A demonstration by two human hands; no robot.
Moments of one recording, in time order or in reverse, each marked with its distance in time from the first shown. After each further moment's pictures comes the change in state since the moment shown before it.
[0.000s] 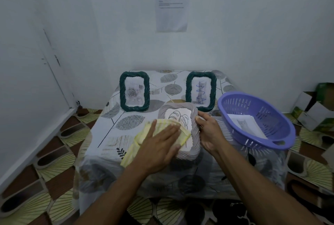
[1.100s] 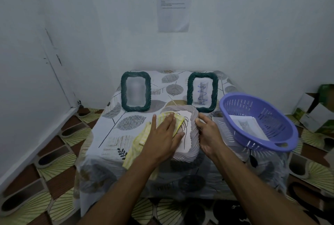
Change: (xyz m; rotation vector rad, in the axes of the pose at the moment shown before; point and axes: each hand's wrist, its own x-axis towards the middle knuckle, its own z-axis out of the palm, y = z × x) left_hand 0.031 0.001 0.009 -0.006 0.040 -0.200; right_hand -0.004 0.009 0.005 0.014 -0.001 -0.032
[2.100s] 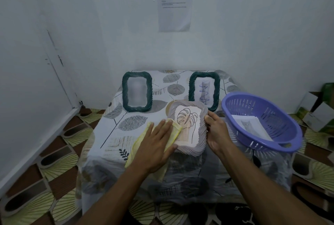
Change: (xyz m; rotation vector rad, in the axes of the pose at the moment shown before) left_hand -0.030 -0.027 0.009 -0.037 -0.032 0.085; right_hand 0.016 -0.008 -0.014 0.006 0.135 -0.001
